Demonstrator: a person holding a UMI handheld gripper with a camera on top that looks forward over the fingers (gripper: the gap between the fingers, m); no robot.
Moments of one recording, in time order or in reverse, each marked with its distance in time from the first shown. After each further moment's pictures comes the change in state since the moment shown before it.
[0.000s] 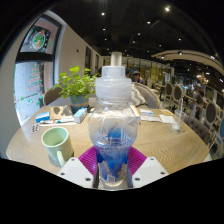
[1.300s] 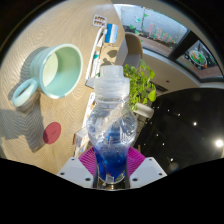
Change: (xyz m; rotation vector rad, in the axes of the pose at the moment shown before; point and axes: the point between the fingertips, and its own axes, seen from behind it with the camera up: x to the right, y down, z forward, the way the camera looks) arm -0.036 -0.151 0.038 -0.013 0.370 -1.825
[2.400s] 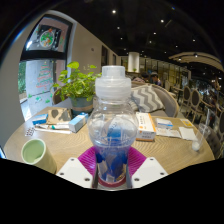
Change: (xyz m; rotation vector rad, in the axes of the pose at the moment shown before) arm -0.131 -0.009 0.065 0.209 -0.488 1.766
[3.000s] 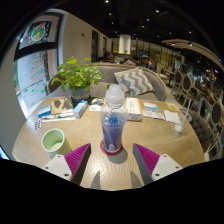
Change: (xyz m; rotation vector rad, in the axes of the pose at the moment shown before) arm -0.005 0.011 -0.120 -0.232 0.092 0.048
